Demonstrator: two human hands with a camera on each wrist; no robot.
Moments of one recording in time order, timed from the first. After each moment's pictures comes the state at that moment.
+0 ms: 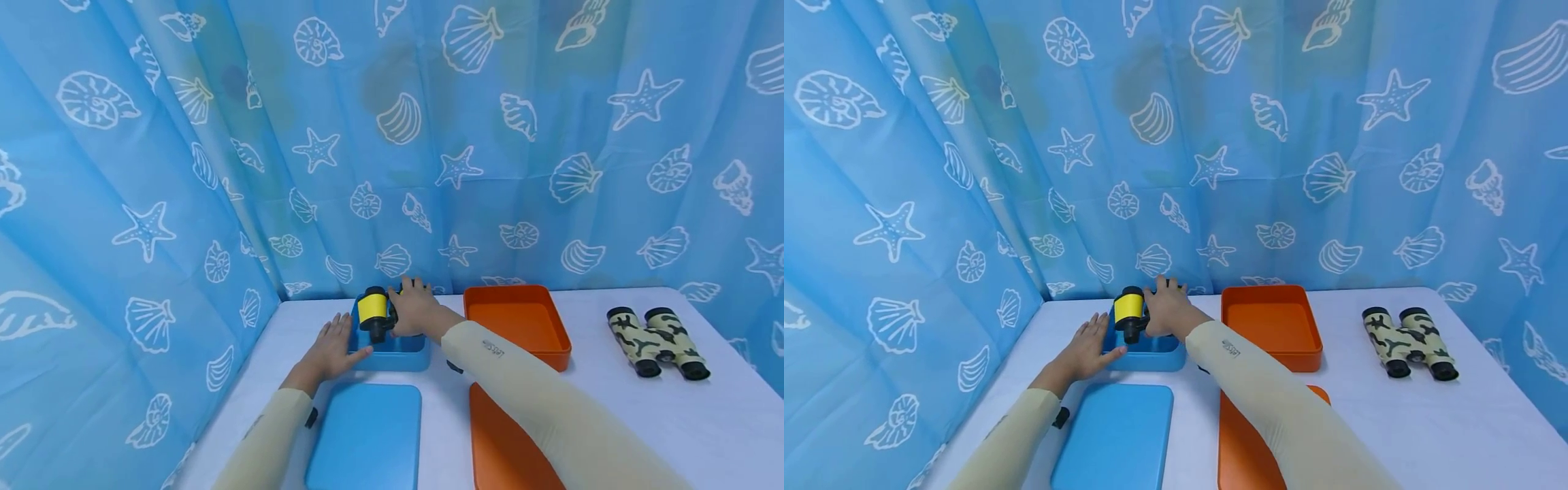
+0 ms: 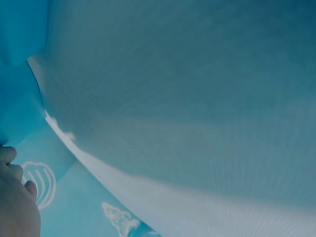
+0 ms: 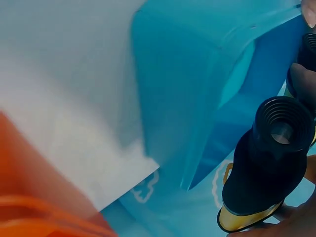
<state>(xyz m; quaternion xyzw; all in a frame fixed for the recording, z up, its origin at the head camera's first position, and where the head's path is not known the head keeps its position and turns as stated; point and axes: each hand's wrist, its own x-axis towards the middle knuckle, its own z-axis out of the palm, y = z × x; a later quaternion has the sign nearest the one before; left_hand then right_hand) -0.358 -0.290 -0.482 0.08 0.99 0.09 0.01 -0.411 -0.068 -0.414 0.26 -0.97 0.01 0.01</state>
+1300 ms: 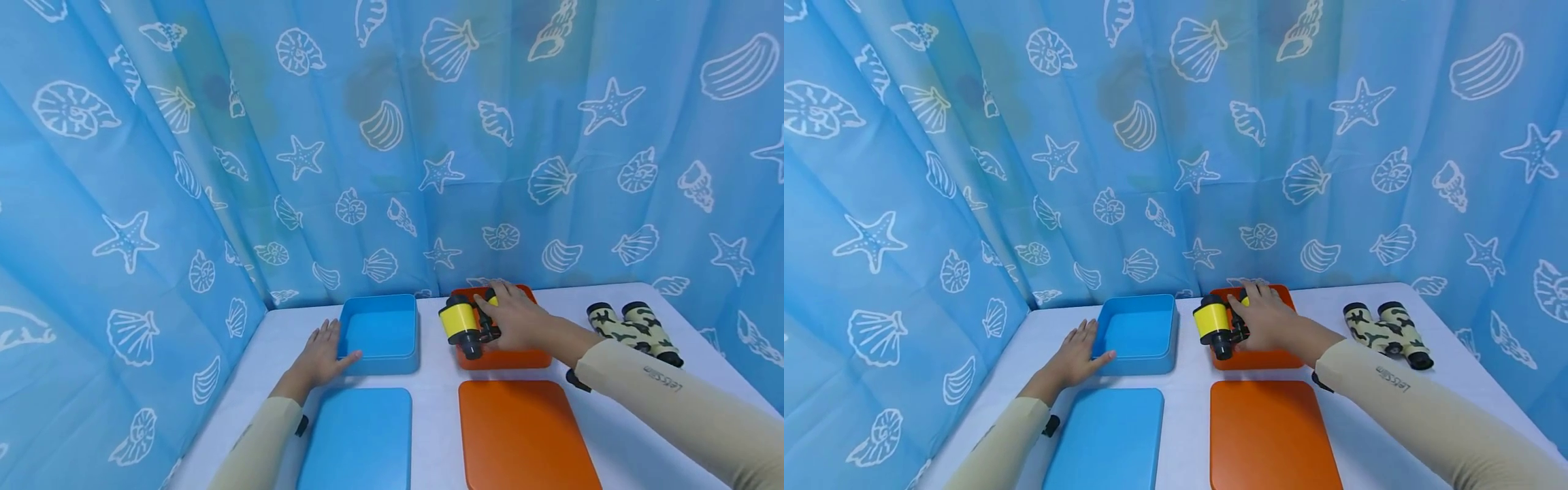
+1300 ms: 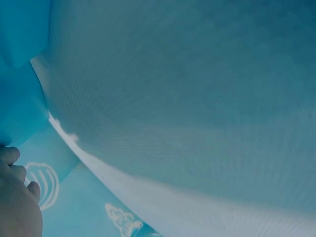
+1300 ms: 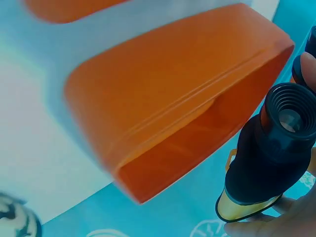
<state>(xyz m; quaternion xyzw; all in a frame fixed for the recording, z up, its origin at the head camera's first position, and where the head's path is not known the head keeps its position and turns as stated) -0.353 -0.290 -0.486 0.11 0.99 0.10 -0.02 -0.360 0.137 -0.413 0.25 -0.97 0.03 0.03</state>
